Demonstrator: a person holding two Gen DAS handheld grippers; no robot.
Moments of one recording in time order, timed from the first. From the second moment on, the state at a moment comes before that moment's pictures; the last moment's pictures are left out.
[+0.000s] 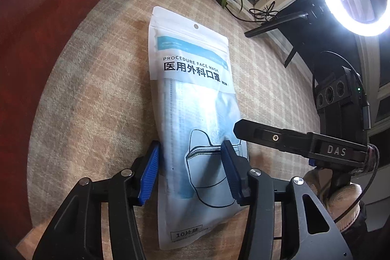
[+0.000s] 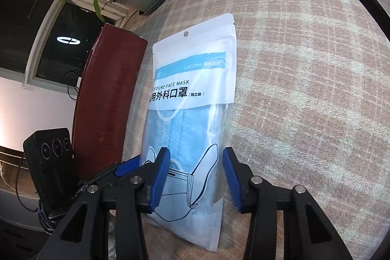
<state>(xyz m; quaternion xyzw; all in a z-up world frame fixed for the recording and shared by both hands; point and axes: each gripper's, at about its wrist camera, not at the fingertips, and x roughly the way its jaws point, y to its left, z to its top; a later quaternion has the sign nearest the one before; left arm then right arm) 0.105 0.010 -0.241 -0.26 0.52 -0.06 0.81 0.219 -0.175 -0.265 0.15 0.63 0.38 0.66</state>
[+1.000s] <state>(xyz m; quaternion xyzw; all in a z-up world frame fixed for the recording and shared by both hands) 0.095 0.003 -0.180 -0.21 0.44 -0.06 0.87 0.202 -0.186 -0.197 0.14 0.57 0.38 0.72</state>
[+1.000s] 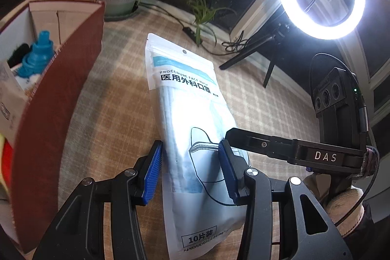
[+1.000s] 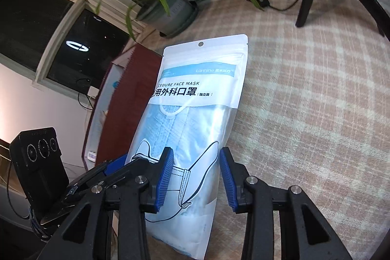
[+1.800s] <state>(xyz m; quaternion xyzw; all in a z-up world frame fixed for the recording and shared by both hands) 0.036 0.095 -0.112 -0.23 0.36 -0.03 0.90 0.156 -0.080 -0.106 0.11 0.51 0.43 0.73</state>
